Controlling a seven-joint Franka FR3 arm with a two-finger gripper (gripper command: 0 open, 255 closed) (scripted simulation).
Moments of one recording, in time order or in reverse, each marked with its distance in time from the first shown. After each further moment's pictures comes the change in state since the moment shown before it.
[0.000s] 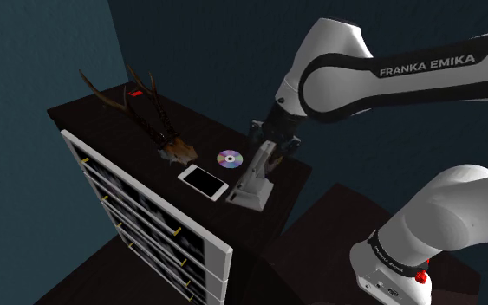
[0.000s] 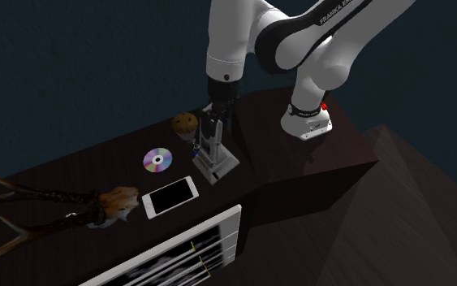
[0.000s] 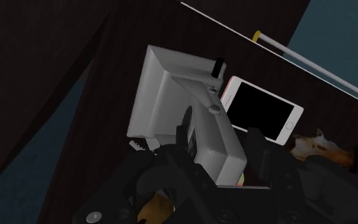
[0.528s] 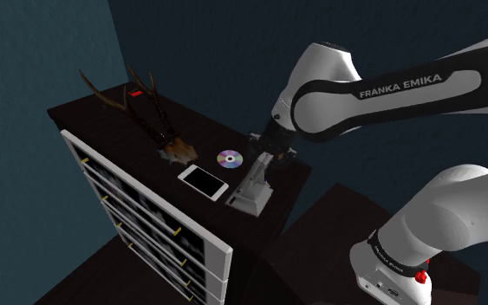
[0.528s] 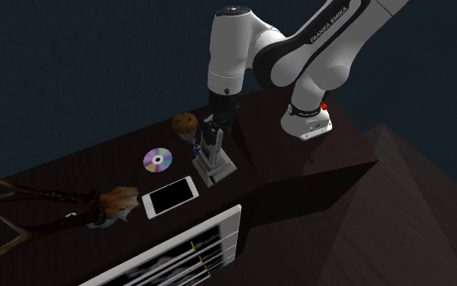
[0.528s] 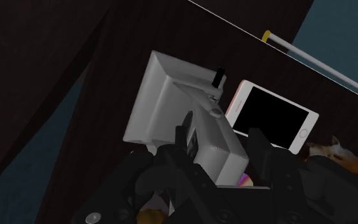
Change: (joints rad) arm 0.009 0.070 0.035 -0.058 0.037 0.128 -0.024
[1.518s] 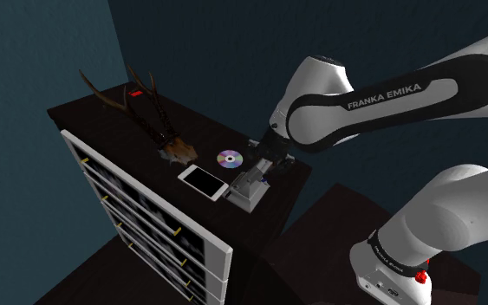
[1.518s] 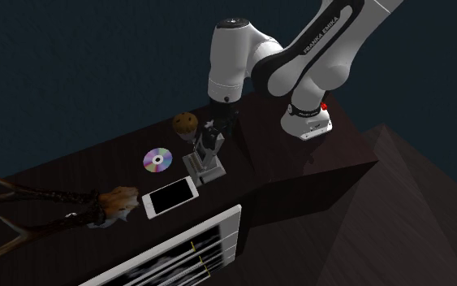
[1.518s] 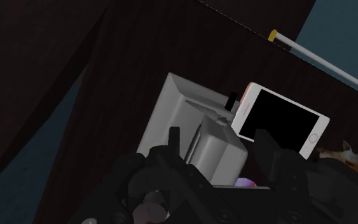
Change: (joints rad) arm 0.003 0.060 0.021 -0.028 0.023 0.087 -0.018
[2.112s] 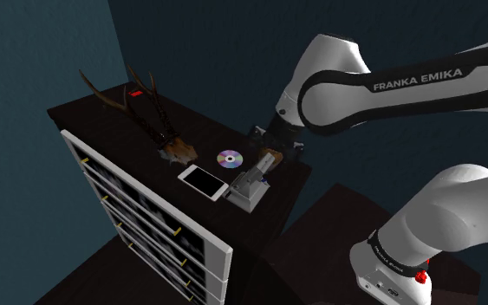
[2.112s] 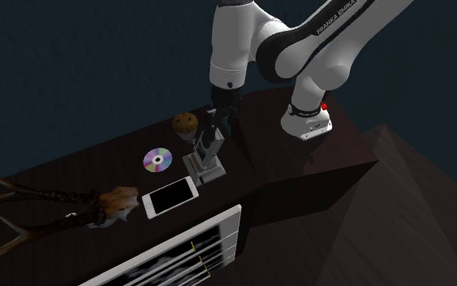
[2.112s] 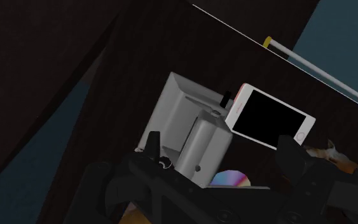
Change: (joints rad) arm 0.009 -0.114 -0.051 0.033 -0.038 -0.160 -0.004
